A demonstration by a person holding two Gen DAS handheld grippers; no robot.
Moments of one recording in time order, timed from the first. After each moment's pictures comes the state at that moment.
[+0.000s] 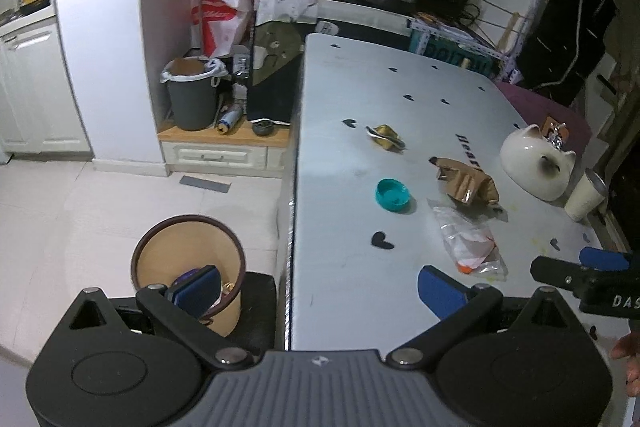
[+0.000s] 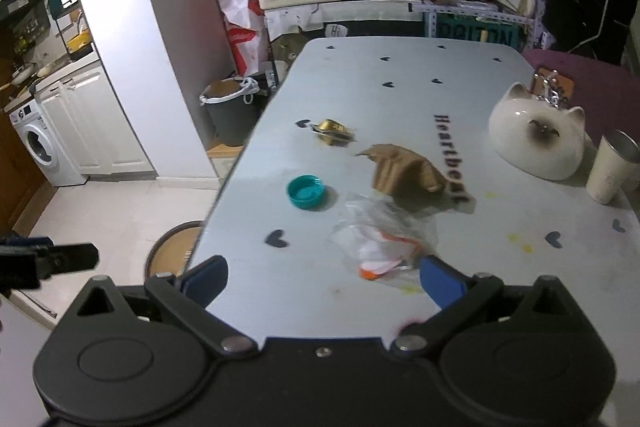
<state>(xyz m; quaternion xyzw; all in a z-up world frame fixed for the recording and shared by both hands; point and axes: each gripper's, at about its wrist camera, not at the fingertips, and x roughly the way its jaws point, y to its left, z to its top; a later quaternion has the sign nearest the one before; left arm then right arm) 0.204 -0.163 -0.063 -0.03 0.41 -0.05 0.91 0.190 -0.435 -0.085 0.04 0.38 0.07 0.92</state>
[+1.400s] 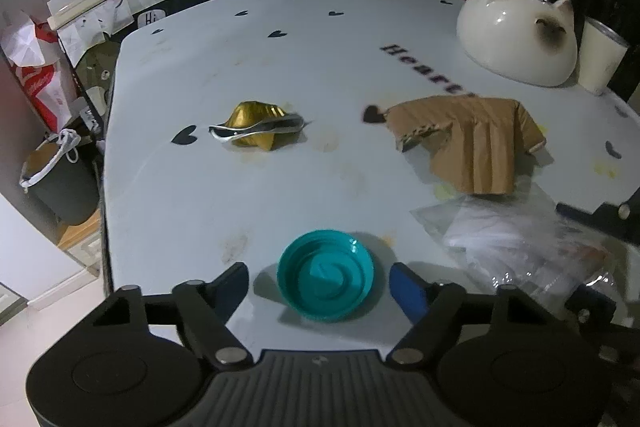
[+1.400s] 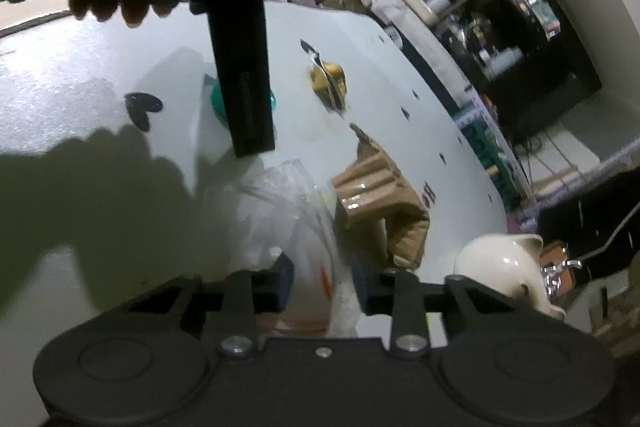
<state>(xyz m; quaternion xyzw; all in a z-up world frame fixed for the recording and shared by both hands) 0.414 -0.294 -0.209 0.17 0.43 -0.22 0.86 0.284 -0.386 -0.220 -0.39 0.33 0.06 0.86</state>
